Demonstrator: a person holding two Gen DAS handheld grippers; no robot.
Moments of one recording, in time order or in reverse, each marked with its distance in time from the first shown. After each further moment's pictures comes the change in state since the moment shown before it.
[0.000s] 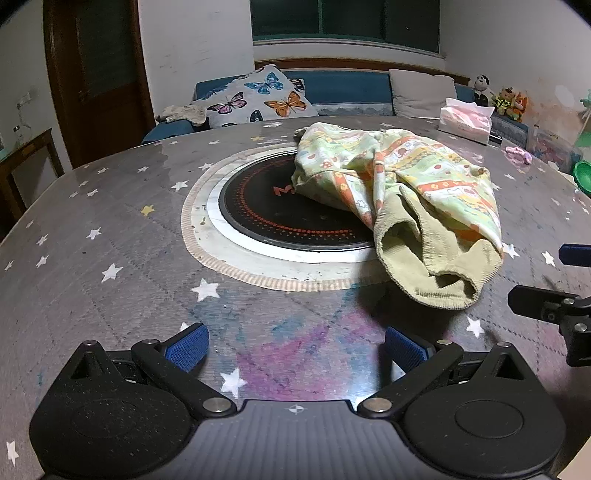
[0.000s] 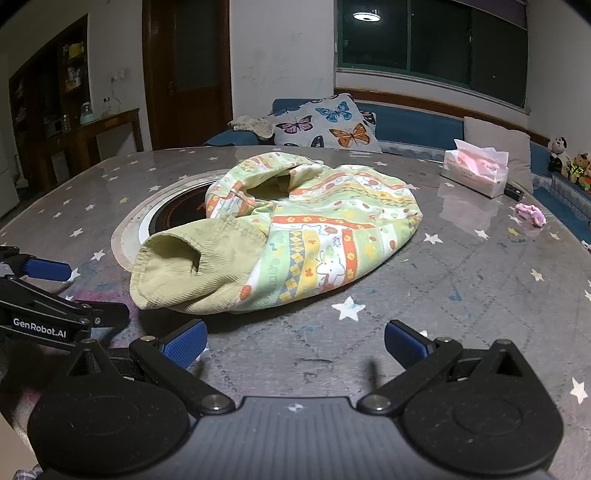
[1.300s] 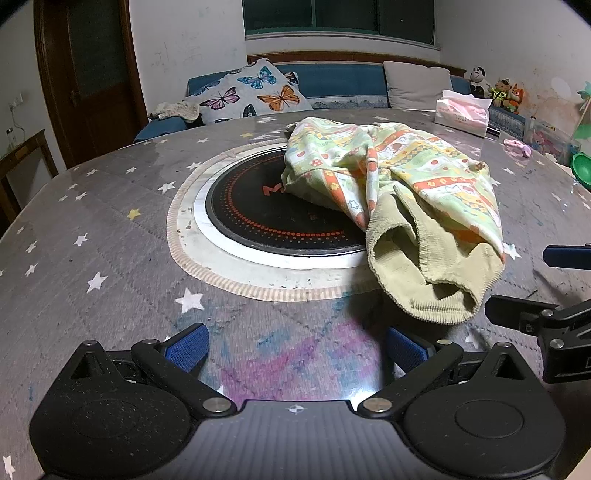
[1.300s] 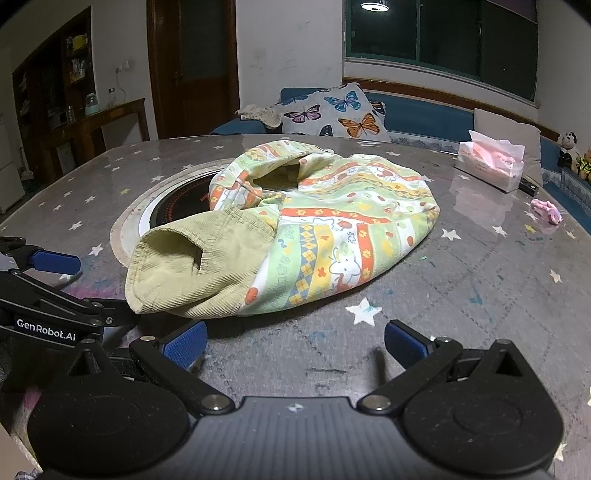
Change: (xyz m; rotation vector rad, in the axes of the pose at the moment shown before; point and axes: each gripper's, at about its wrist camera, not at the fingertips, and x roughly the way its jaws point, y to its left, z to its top) left arm 0.011 -0.006 0.009 0.016 0.020 -0.007; right arm 0.020 0.003 0.005 -0.012 0.037 0.022
